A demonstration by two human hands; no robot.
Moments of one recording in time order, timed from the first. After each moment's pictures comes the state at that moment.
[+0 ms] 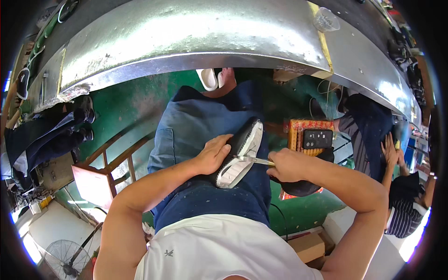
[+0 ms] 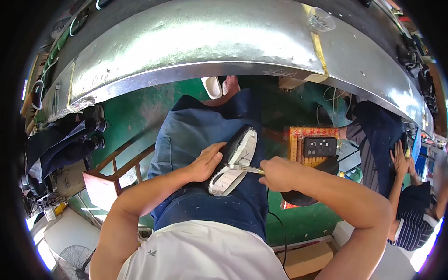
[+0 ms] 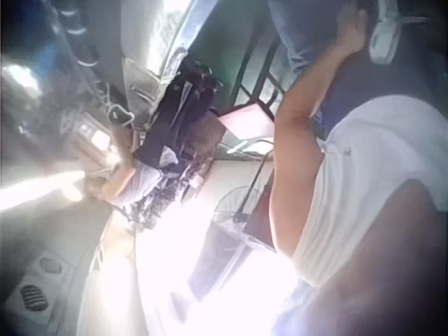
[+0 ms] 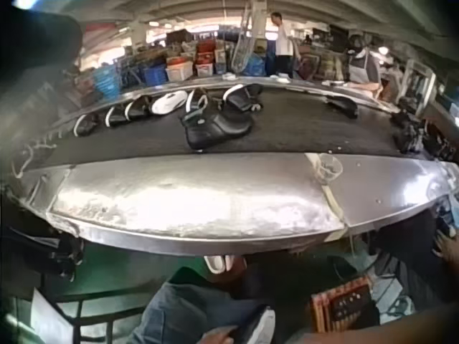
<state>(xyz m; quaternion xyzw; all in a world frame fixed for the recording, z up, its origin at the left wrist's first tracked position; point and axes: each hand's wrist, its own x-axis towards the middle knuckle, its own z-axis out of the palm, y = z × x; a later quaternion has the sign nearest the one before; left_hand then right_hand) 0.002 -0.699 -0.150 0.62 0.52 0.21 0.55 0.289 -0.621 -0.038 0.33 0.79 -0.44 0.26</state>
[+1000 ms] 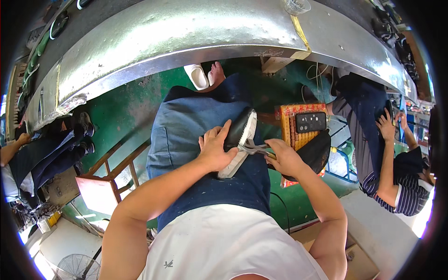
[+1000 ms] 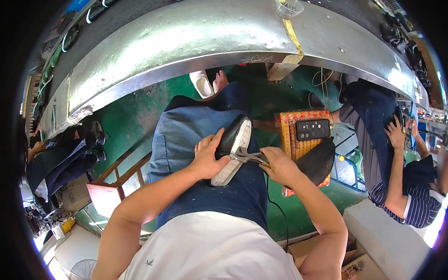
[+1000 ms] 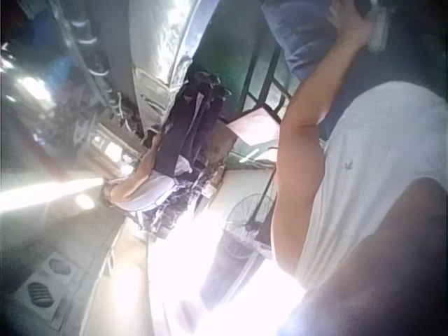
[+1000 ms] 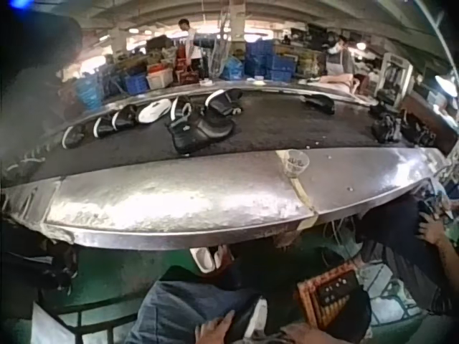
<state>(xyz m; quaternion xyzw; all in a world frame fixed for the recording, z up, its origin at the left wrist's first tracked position) 0.047 -0.698 -0.096 0.64 0.62 0.03 0.45 0.333 -0.705 -0.094 0.46 0.80 -0.37 -0.10</state>
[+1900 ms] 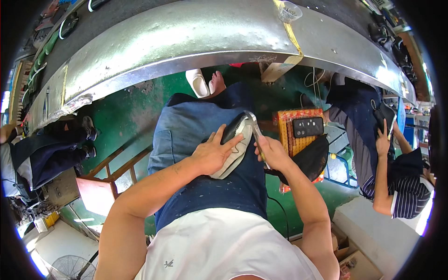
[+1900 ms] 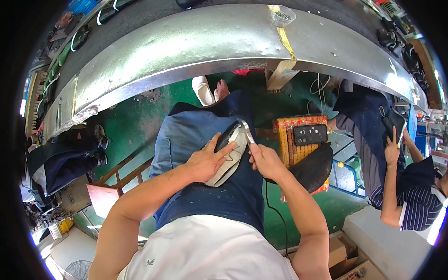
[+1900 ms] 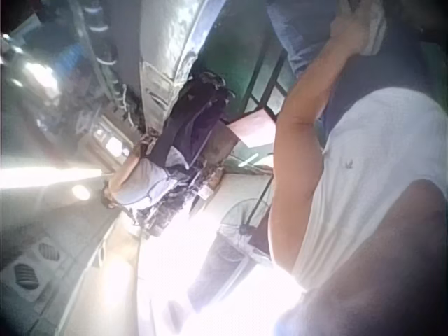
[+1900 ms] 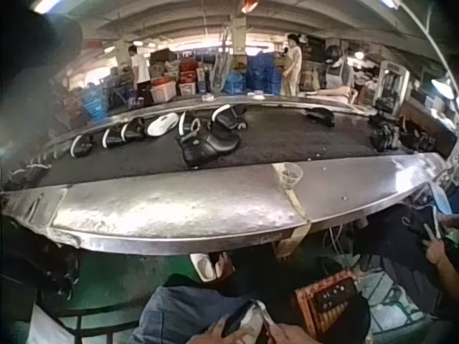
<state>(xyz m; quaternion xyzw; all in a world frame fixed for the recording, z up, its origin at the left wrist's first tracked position) 0.037 -0.690 -0.075 0.82 0.46 -0.08 0.34 0.293 -0.694 -0.093 0.59 0.53 -0.59 -0.15</state>
